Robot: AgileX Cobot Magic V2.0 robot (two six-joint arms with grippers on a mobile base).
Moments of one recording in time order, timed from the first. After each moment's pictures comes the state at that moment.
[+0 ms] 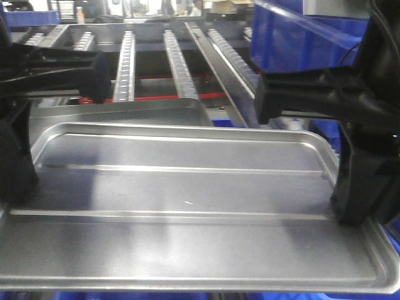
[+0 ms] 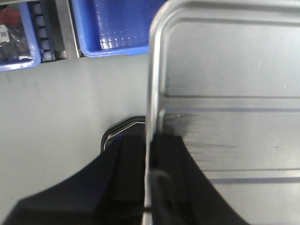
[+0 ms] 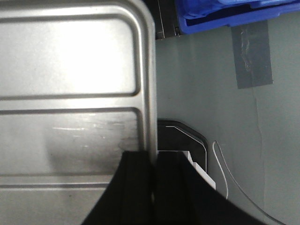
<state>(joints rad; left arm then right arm) -1.03 1.28 -0.92 0.28 1.02 -1.09 0.90 1.26 -0.84 -0.23 0.91 1.10</state>
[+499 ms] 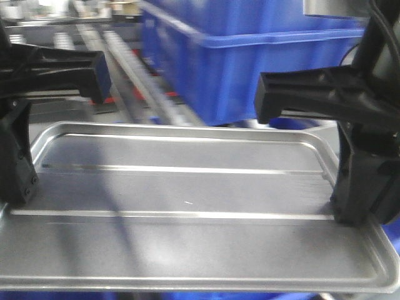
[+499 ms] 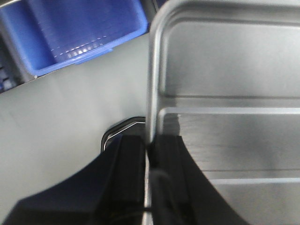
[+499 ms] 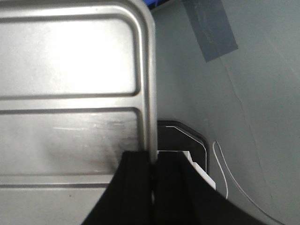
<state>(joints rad) -1.03 1.28 -0.92 0.28 1.02 -1.09 0.90 1.26 -0.84 -0.23 0.91 1.10</state>
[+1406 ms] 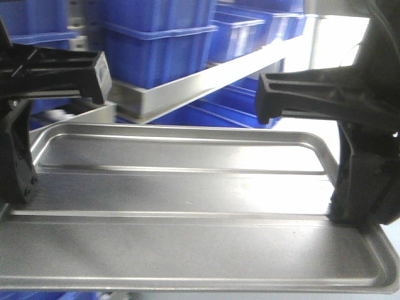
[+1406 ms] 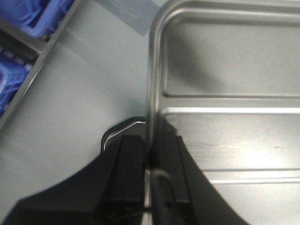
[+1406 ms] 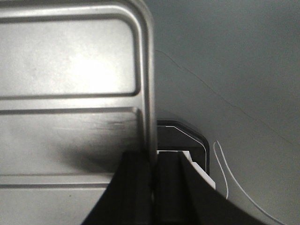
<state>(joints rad) -1.03 1.28 -0.92 0.28 1.02 -1.09 0.90 1.26 -0.84 -0.23 0.91 1.10</state>
